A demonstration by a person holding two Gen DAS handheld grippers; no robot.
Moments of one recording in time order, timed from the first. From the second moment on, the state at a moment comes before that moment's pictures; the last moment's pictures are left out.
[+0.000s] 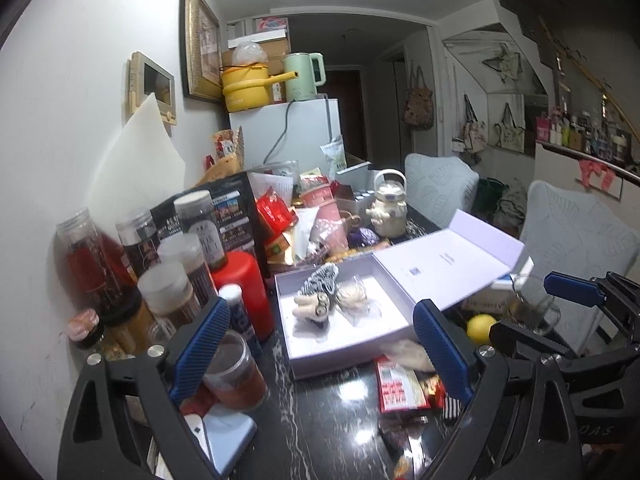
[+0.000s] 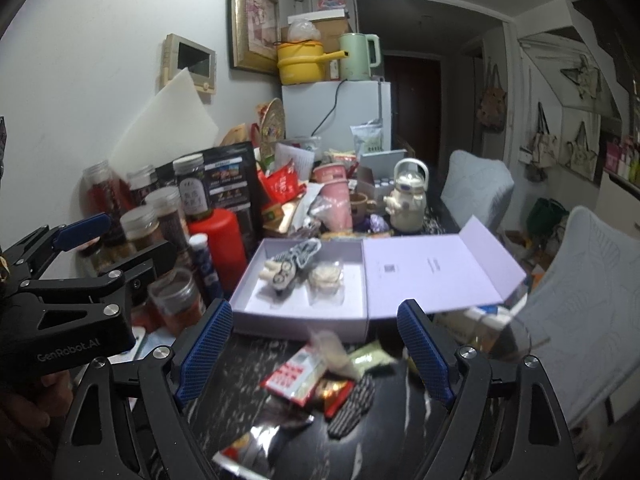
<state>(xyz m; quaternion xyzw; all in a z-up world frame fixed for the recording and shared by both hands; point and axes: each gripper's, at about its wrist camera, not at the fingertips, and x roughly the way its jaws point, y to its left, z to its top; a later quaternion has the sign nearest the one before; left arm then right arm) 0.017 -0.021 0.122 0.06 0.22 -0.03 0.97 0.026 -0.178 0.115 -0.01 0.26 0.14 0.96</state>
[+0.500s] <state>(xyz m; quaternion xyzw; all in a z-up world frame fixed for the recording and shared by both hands) 0.006 -0.011 0.072 0.05 0.29 -0.08 0.95 -0.010 -0.179 0.068 0.00 0.32 0.12 0.94</state>
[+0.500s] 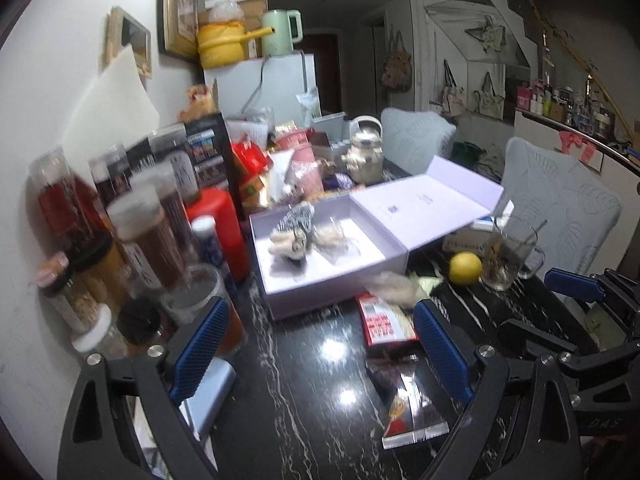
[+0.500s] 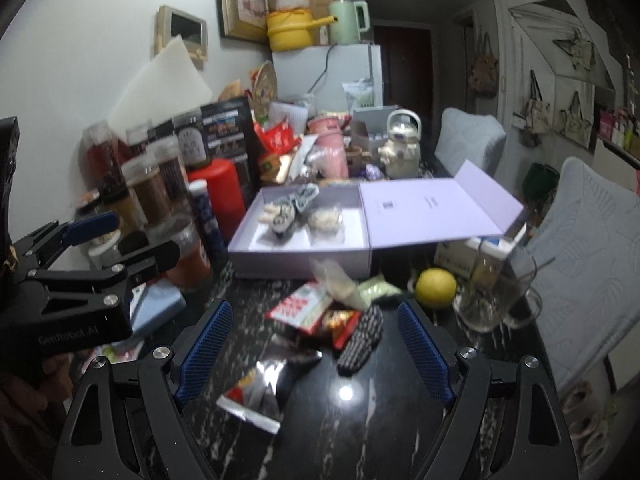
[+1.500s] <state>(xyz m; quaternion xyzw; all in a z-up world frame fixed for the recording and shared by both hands) 0.033 -0.049 -0.038 0.04 0.46 -0.13 0.87 -0.010 -0.210 -0.037 0.03 0.45 0.10 0.89</state>
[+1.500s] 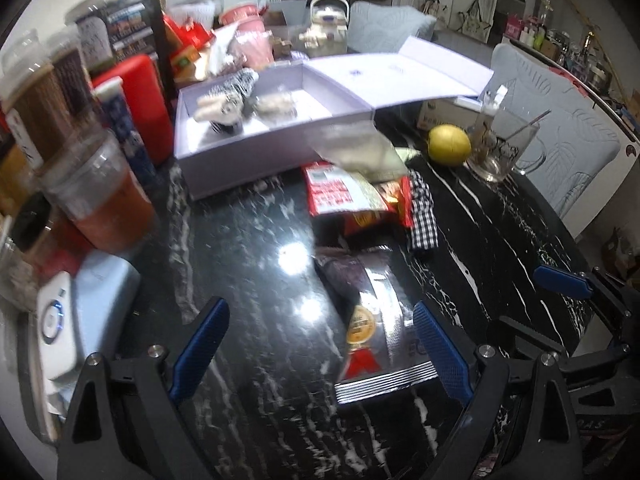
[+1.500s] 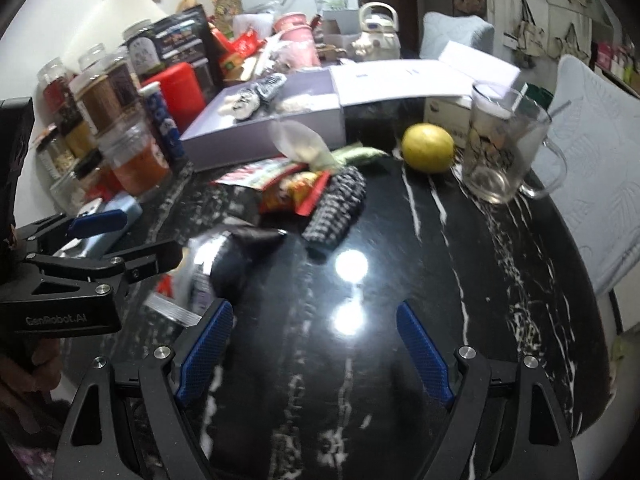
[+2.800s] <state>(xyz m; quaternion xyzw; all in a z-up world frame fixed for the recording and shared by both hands) 0.065 -0.005 -0.082 -0.02 0.52 -0.08 0.85 0.088 -0.214 -0.079 0.05 0.47 0.09 0.87</state>
